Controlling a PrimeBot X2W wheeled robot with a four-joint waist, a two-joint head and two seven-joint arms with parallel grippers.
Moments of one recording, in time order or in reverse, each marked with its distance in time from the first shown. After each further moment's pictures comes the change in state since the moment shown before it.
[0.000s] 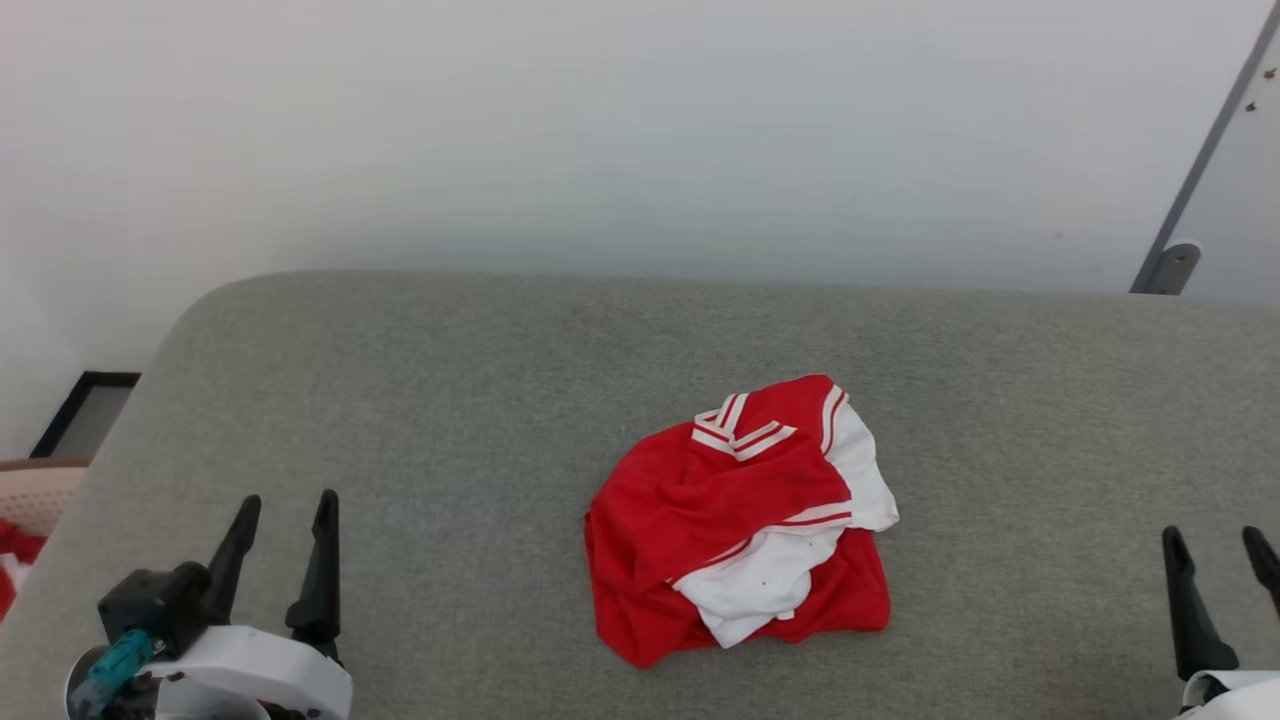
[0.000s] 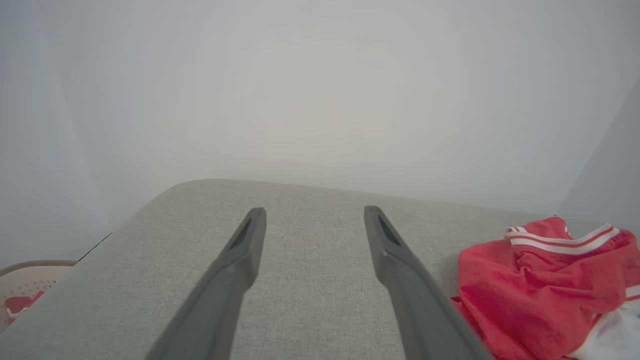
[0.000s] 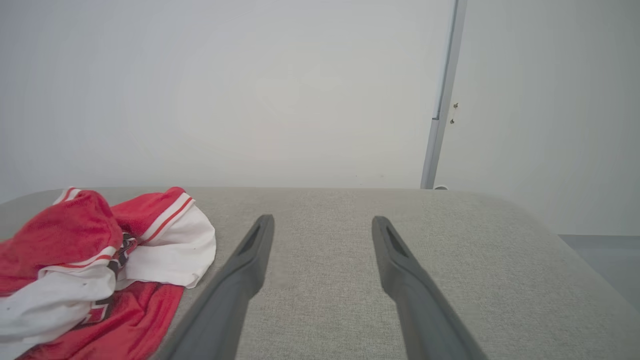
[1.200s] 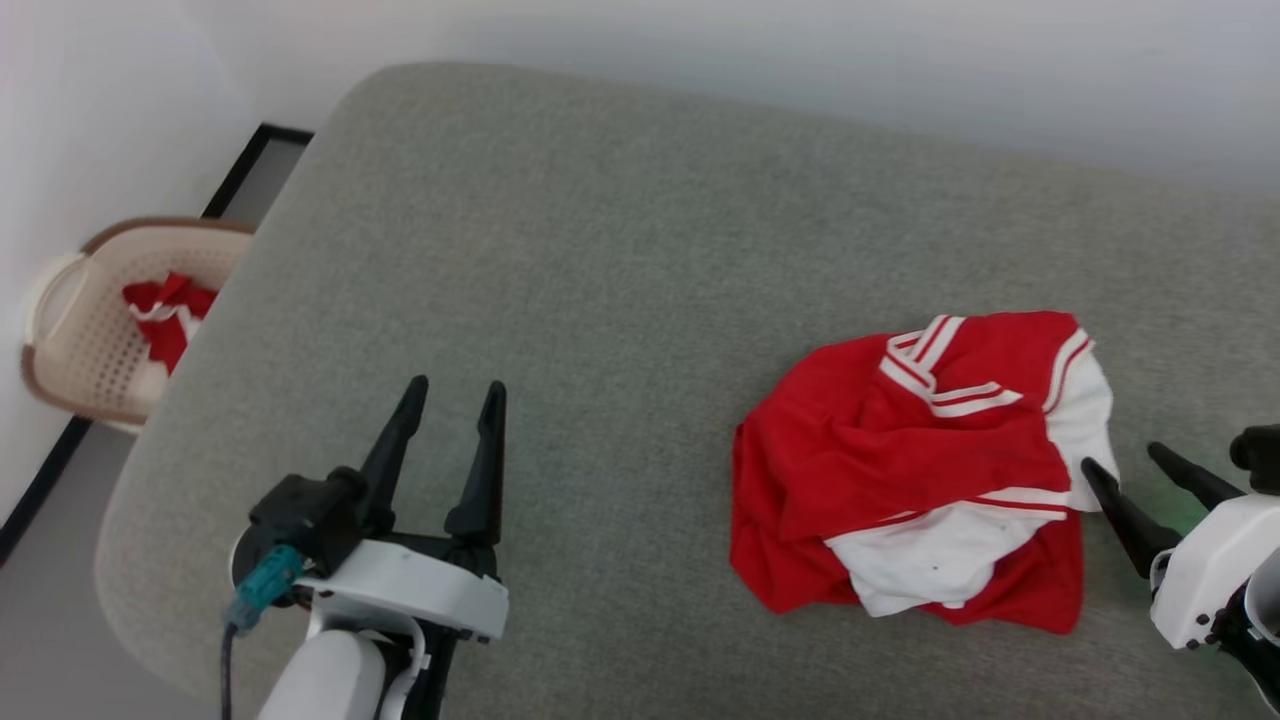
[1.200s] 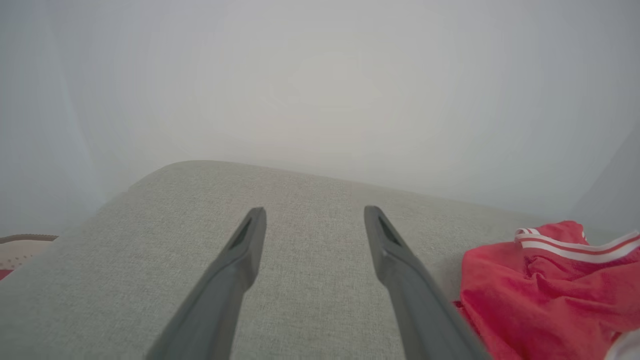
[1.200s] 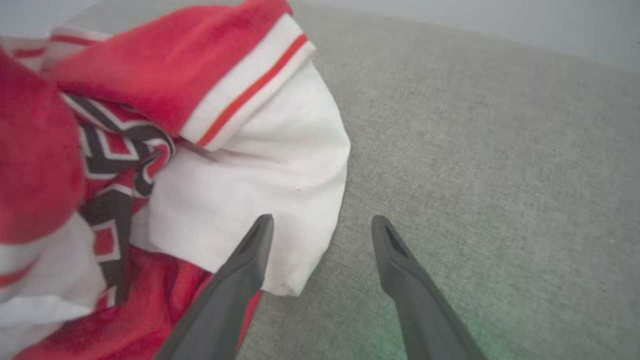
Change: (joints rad) left arm -0.149 -0.171 -0.106 -0.082 0.086 -0.029 -0.006; right arm -0.370 -0.282 0.477 0.175 0.349 0.000 0.304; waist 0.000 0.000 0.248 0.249
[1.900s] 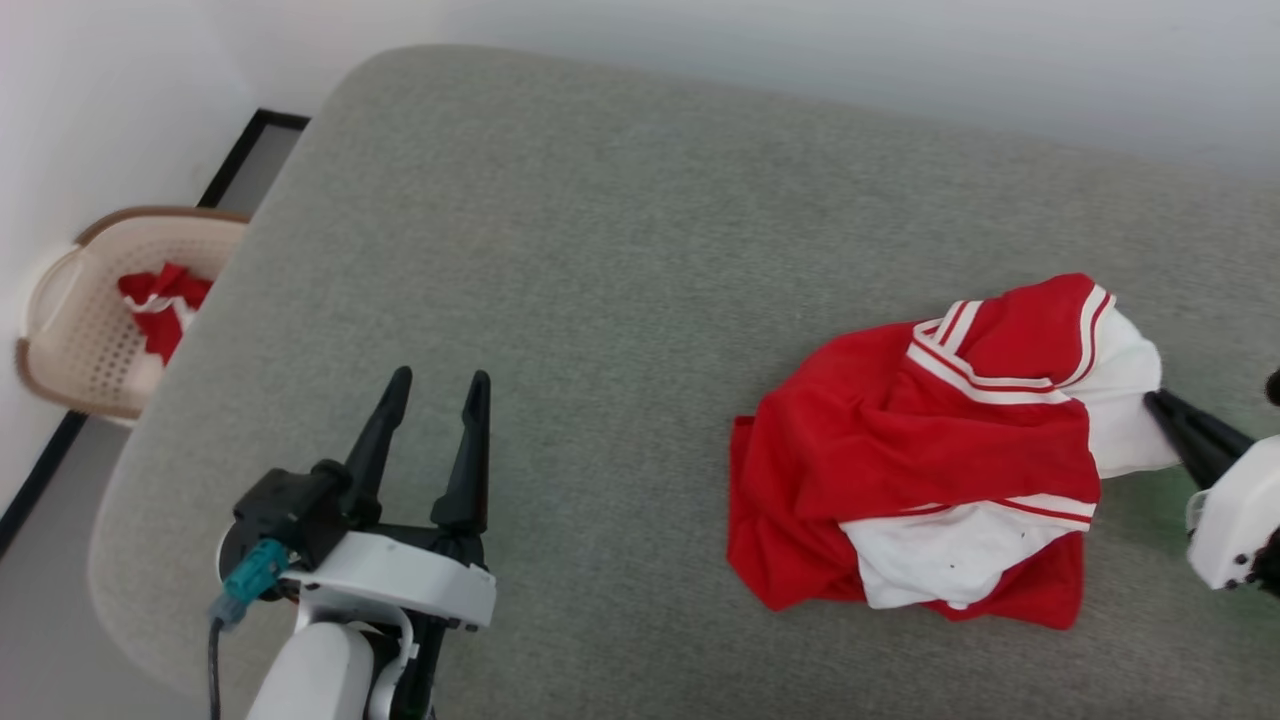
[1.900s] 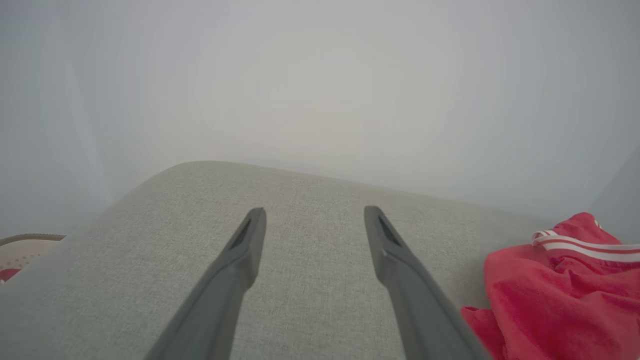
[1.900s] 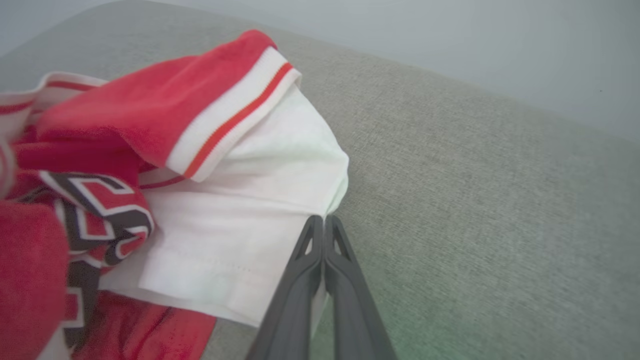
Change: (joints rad) left arm -0.008 -0.053 0.080 0.026 0.057 -0.050 0.000; right arm -0.167 -0.084 0.166 0.096 0.083 0.000 -0.041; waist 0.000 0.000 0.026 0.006
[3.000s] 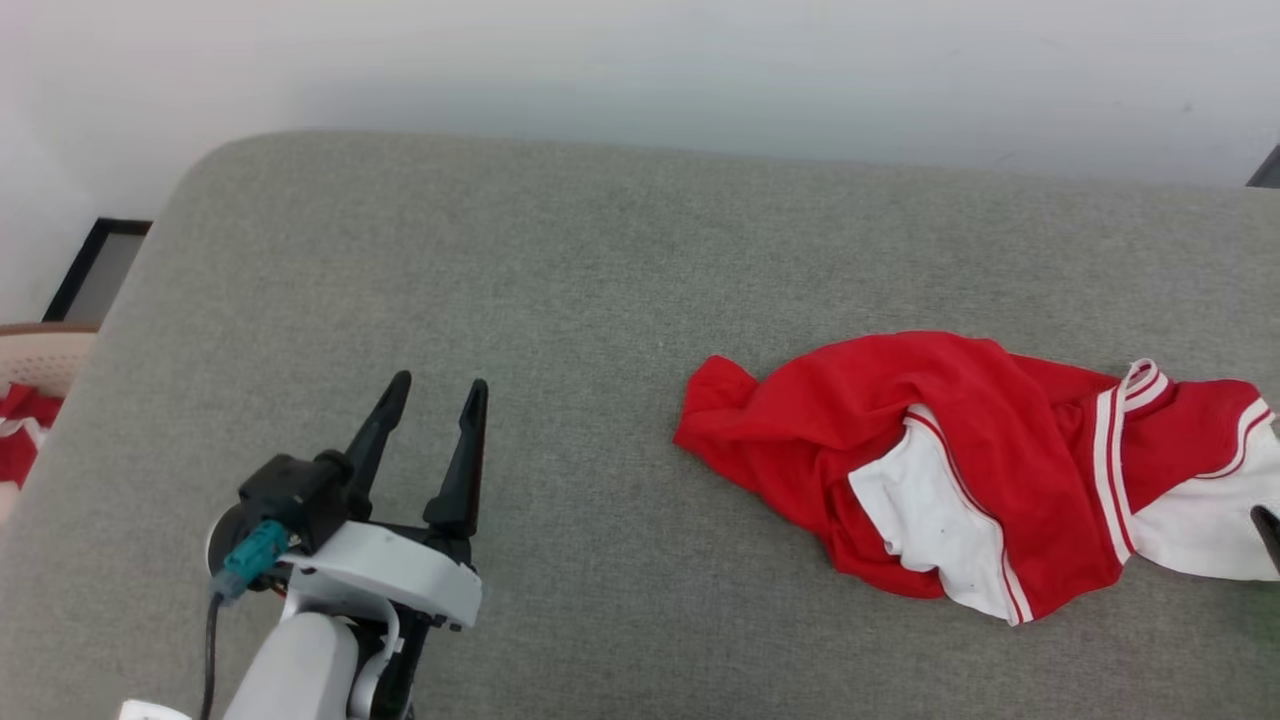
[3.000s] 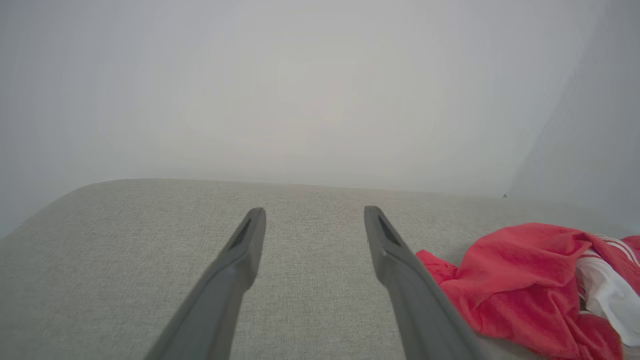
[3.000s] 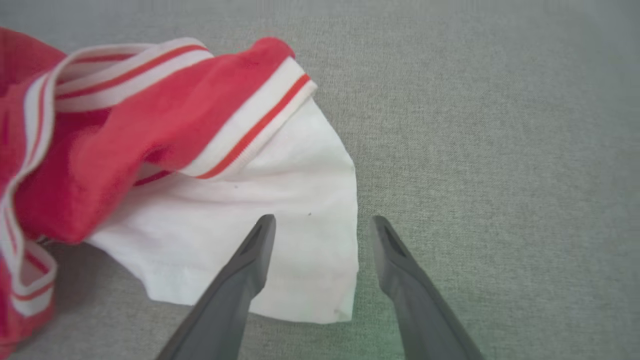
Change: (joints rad) left arm -0.029 0.046 -0.017 0.058 0.008 -0.026 0.026; right arm 0.171 -0.021 -0.202 0.161 0.051 0.000 0.048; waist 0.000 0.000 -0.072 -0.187
